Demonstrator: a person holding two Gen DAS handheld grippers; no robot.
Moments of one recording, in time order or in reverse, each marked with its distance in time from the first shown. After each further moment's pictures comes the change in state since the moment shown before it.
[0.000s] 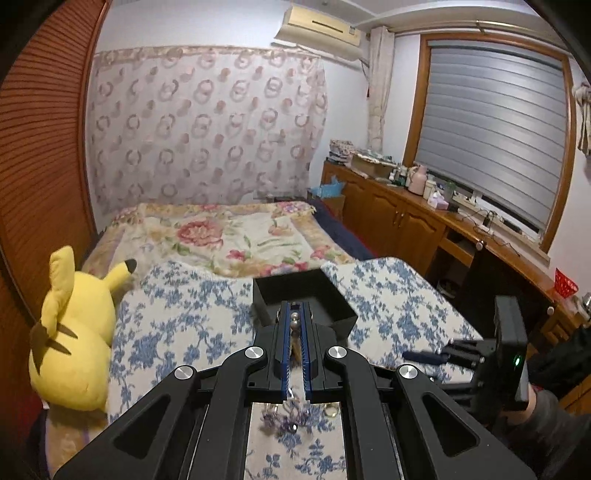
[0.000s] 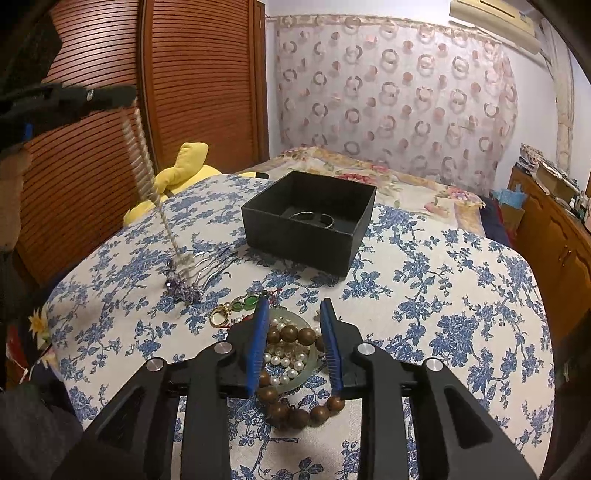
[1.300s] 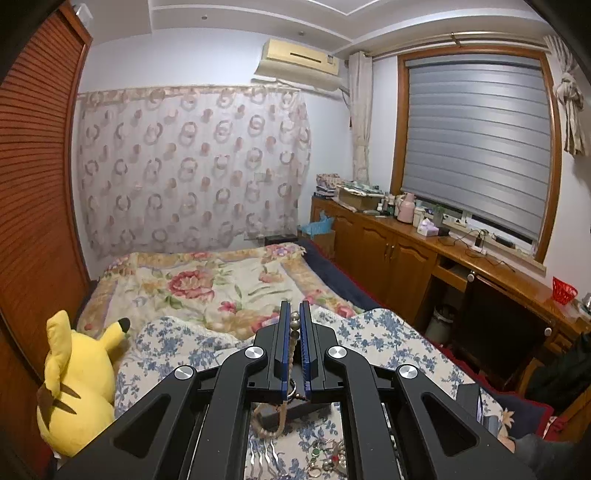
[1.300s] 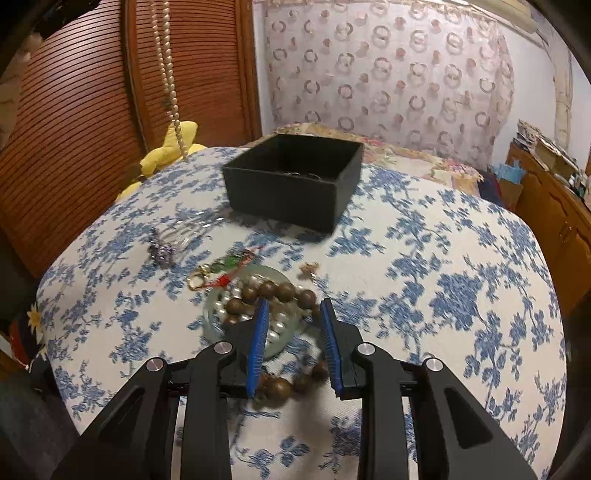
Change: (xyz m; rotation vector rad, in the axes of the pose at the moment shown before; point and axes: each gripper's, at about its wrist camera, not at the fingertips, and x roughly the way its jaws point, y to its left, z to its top) left arm -0.002 -0.032 0.076 0.068 -0.127 -0.018; right arm 0.016 -0.018 -0.025 0.052 0.088 -0.009
